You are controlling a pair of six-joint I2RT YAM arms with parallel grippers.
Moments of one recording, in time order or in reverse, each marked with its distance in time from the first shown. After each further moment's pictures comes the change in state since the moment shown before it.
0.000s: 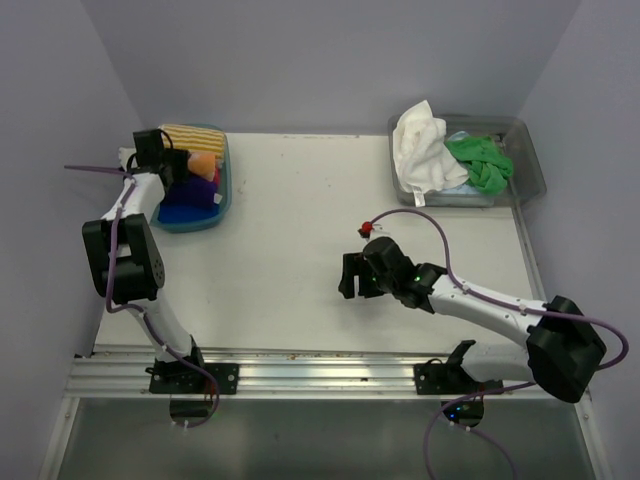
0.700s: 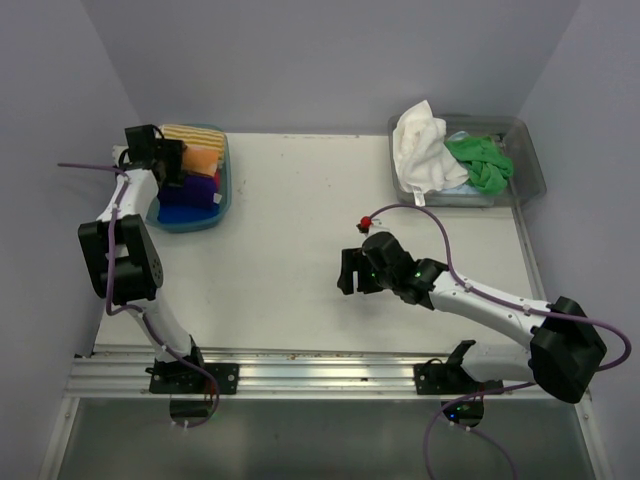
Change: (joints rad) left arm 0.027 0.000 0.063 -0.085 0.038 -0.011; right arm -0.001 -0.005 0.054 -0.046 0.005 -0.016
